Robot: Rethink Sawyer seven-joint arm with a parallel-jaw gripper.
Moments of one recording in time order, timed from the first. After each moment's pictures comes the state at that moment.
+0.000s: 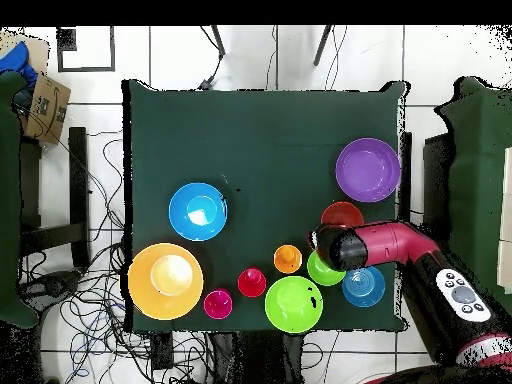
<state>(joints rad) -0.90 -0.45 0.49 1.69 -0.94 0.54 1.66</state>
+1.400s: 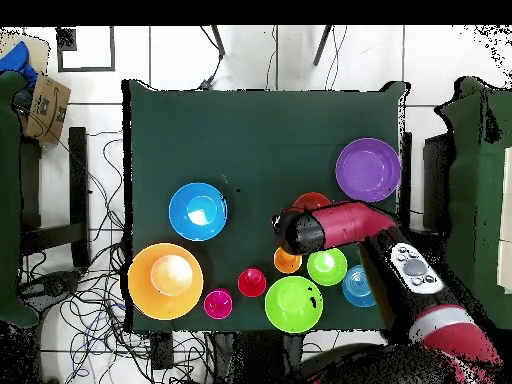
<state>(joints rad) -0.66 -0.50 0.41 1.69 -0.77 0.49 1.75</state>
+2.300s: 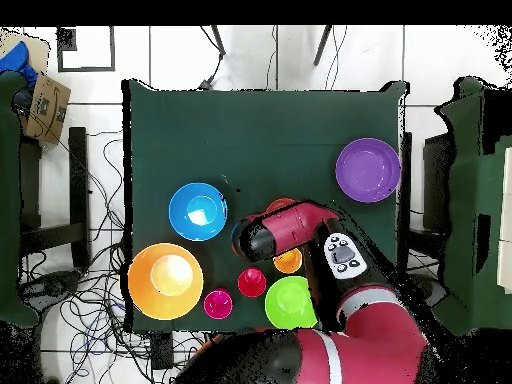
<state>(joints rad) -0.41 -0.50 0.24 1.69 -0.74 0.40 2.00</state>
